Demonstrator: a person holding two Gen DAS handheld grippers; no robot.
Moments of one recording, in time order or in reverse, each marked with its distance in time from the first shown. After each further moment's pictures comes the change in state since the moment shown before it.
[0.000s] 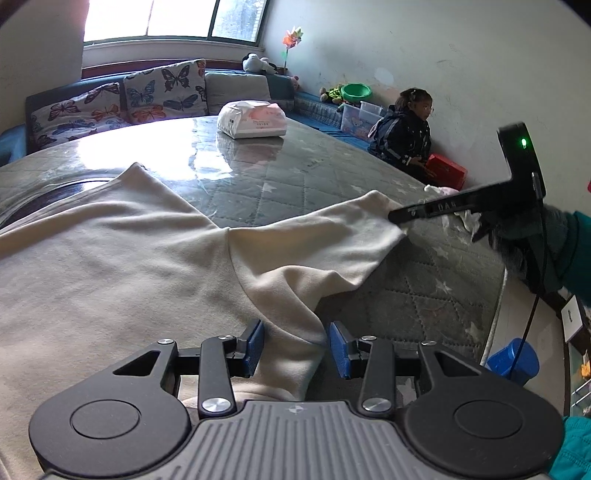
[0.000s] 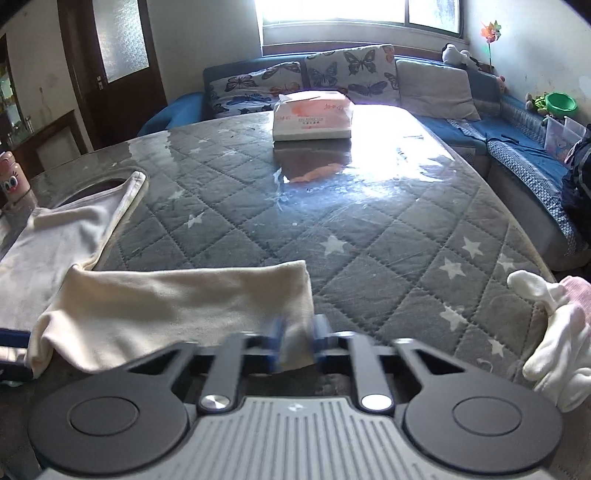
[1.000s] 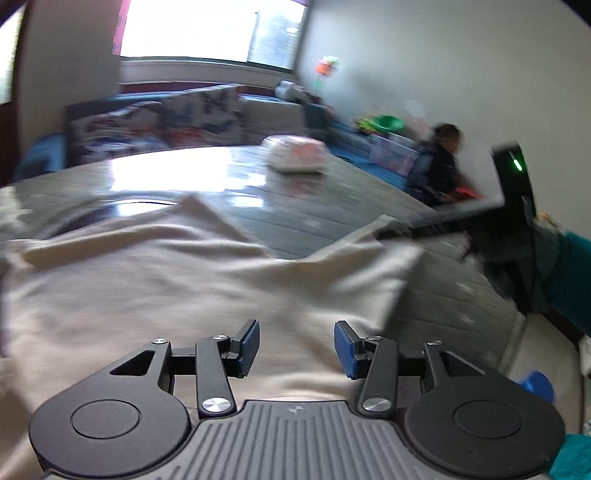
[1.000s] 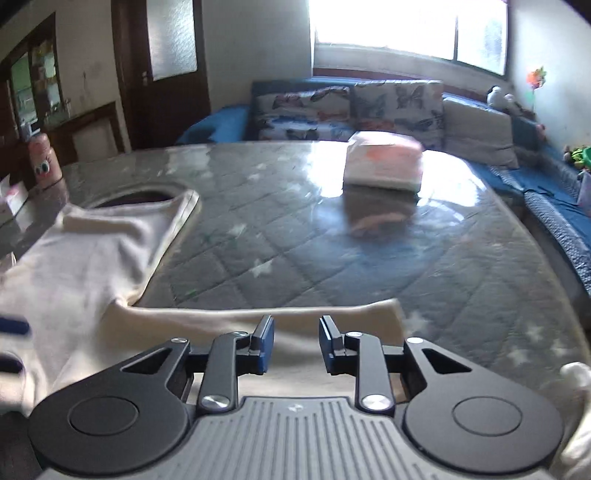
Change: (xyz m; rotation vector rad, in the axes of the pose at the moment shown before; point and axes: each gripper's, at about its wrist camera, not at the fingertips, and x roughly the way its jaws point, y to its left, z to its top) left arm -0.049 0.035 0.000 -0.097 -0.116 0.153; right arm 0.027 0.058 0.030 -0.131 -0.041 0.086
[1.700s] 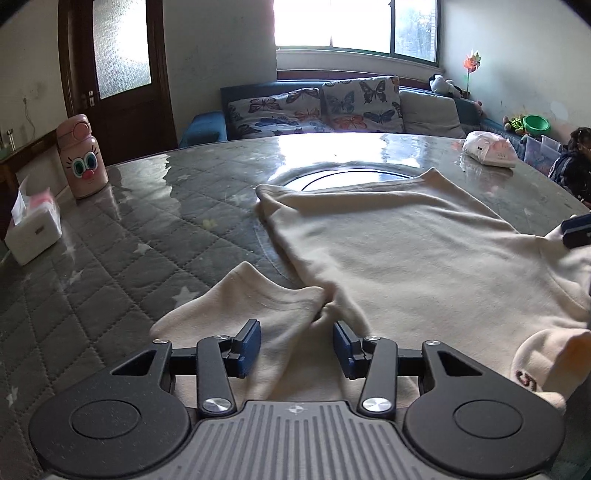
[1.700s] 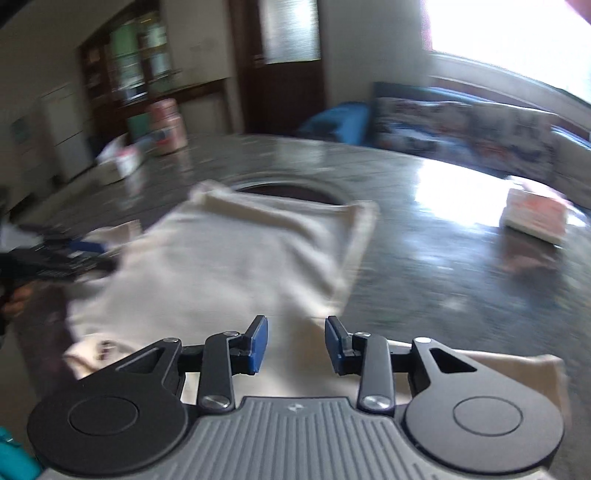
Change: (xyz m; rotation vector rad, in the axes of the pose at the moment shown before) left arm -0.057 0.125 -0.041 -0.085 0.042 0.438; right arm -0.018 0.124 0.021 -0.246 0.013 0.325
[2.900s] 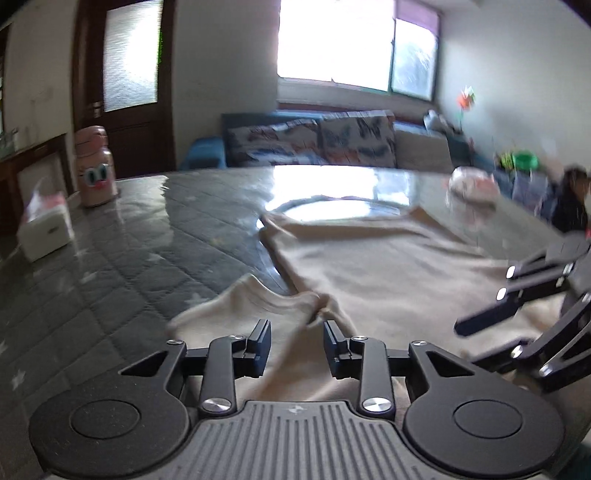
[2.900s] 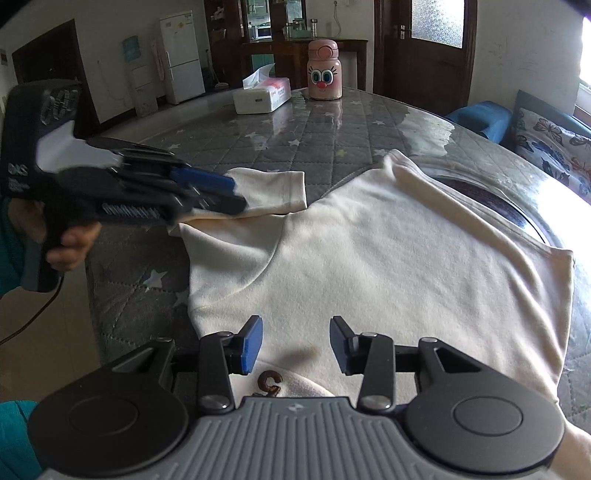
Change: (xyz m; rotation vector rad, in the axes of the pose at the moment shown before) left arm -0.026 0.000 -0.008 -0.039 -0.077 -0.040; right arm 0.063 0.125 0.014 -0.274 0.124 0.236
